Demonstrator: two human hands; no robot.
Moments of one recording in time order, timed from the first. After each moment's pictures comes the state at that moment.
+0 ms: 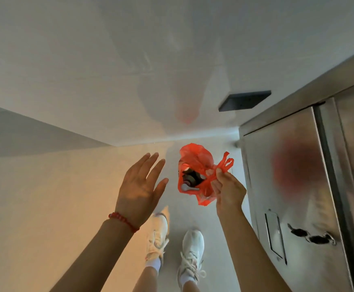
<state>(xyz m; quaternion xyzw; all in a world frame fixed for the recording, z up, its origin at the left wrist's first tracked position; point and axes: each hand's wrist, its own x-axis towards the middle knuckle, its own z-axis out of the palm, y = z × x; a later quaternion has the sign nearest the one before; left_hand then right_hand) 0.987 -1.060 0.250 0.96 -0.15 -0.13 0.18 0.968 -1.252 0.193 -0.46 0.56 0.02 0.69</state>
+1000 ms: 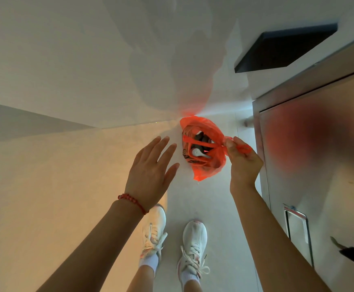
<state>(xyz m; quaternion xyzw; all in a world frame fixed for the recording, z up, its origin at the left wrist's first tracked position) 1.004 -1.089 0.141 0.96 -0.18 -0.14 0.18 0.997 -1.280 0.090 -0.58 0.49 -0.07 0.64</state>
